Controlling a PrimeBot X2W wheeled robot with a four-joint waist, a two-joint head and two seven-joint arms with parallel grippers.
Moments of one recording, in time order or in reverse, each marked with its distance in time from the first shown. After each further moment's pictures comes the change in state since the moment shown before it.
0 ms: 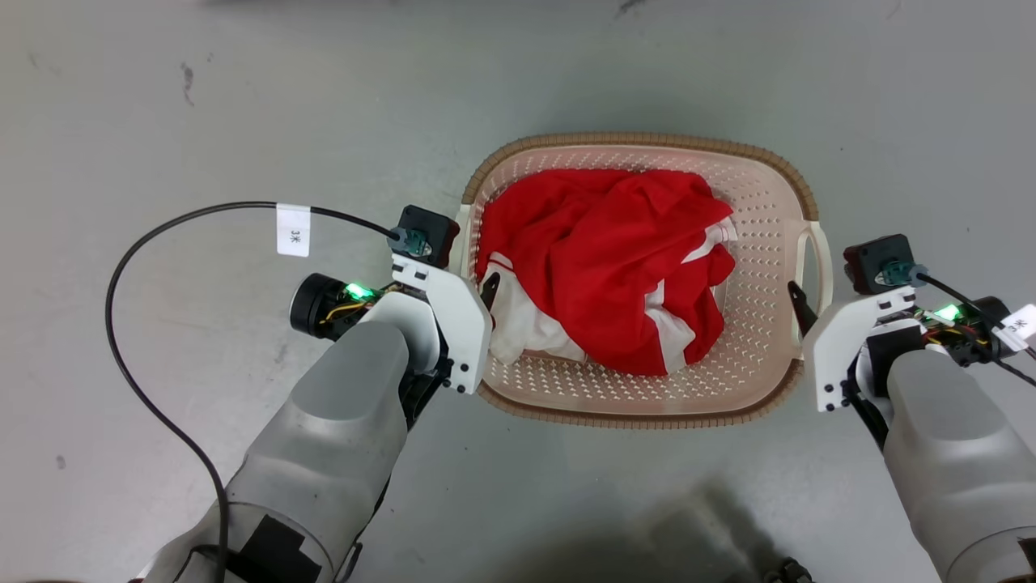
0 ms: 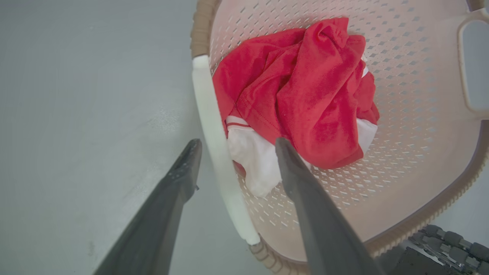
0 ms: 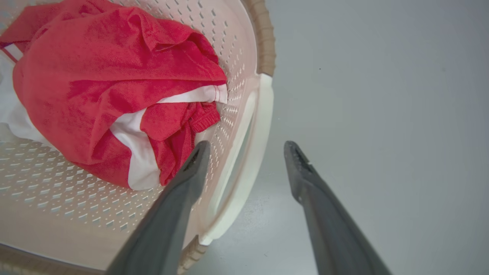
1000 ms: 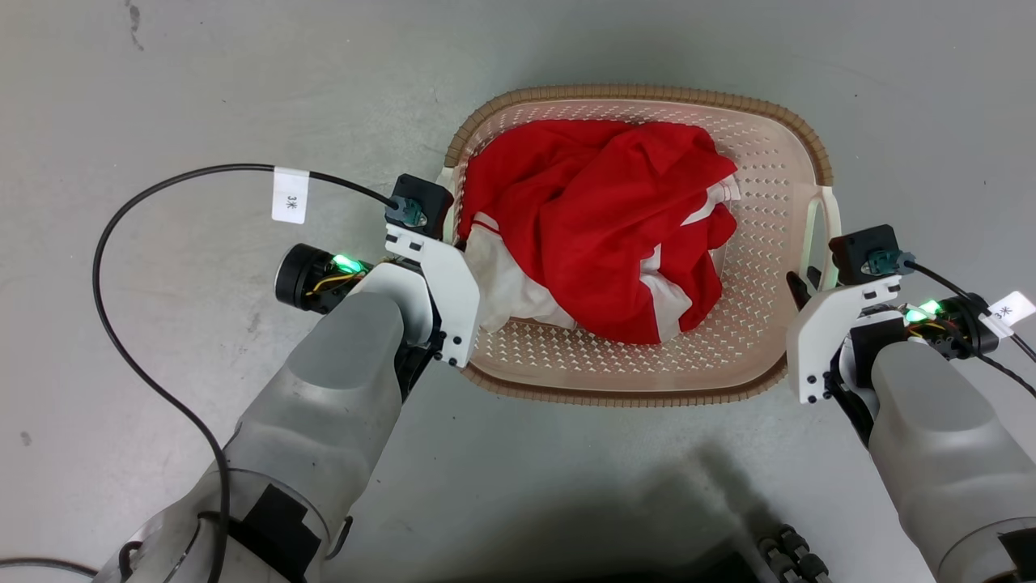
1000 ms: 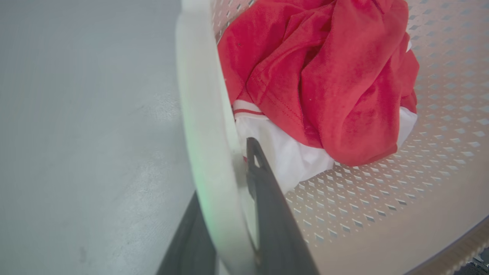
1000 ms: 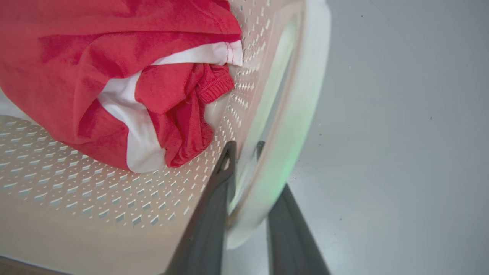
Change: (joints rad) left arm -0.097 0.000 -0.122 0.090 -0.079 0.007 -0.011; right arm -0.021 0.015 0.162 0.012 0.201 0.000 0.046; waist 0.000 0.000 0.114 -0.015
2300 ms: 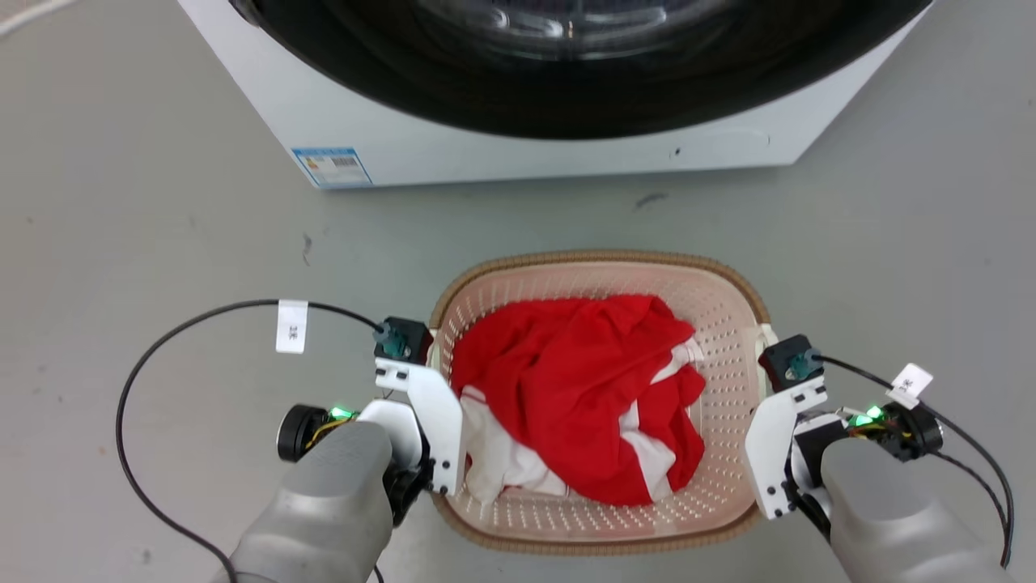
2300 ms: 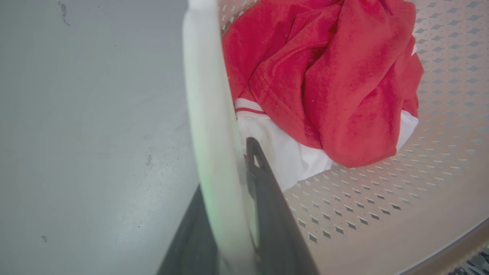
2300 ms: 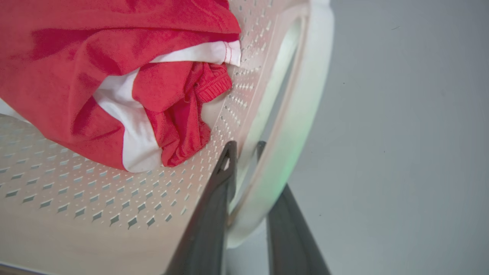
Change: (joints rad) left arm 0.215 0.018 -0.111 -0.008 -0.252 0.003 0.123; right arm 0.144 0.021 0.330 0.004 0.202 0.000 0.175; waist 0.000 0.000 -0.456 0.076
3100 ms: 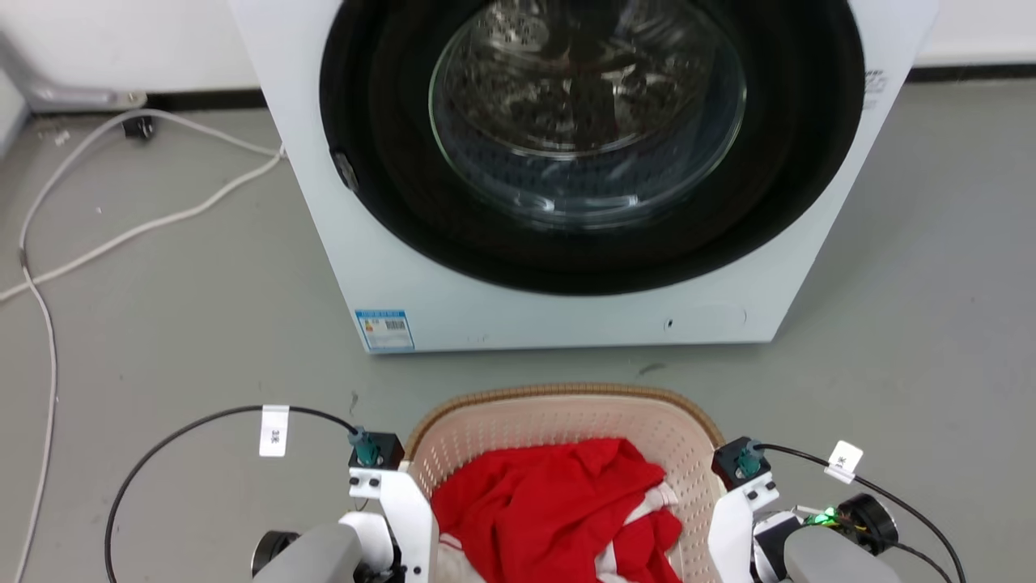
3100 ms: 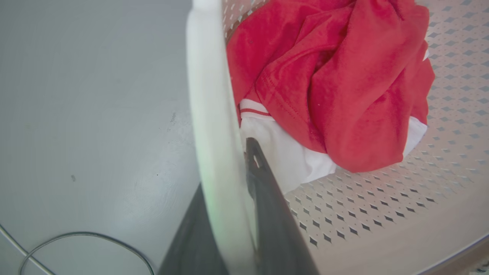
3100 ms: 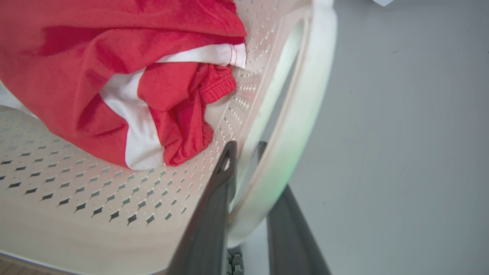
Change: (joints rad) left arm 0.183 0.051 -0.052 -0.004 -0.135 0.000 0.129; right arm 0.149 0.012 0.328 -0.052 0.277 -0.002 0.161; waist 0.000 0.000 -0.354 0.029
